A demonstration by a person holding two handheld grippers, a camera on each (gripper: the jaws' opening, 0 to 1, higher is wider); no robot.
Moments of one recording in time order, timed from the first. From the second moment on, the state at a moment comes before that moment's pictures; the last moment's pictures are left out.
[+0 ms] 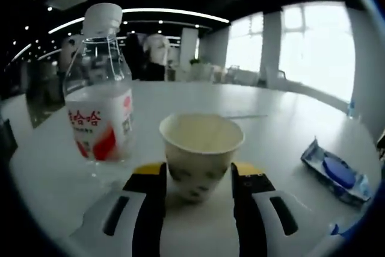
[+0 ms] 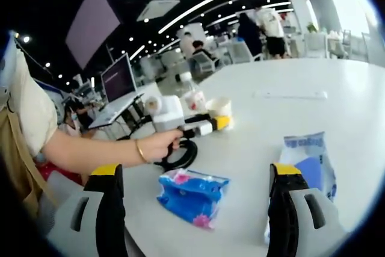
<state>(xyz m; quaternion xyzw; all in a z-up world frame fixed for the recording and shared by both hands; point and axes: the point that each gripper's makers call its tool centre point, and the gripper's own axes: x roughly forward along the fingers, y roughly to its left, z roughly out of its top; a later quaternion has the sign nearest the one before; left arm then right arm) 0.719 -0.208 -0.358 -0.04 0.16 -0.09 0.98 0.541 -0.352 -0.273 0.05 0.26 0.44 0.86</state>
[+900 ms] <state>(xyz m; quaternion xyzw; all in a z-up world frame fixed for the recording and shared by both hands) 0.672 -0.225 -0.330 -0.03 0.18 -0.16 0.97 0.549 -0.362 -0.260 0.07 0.24 0.42 0.87</state>
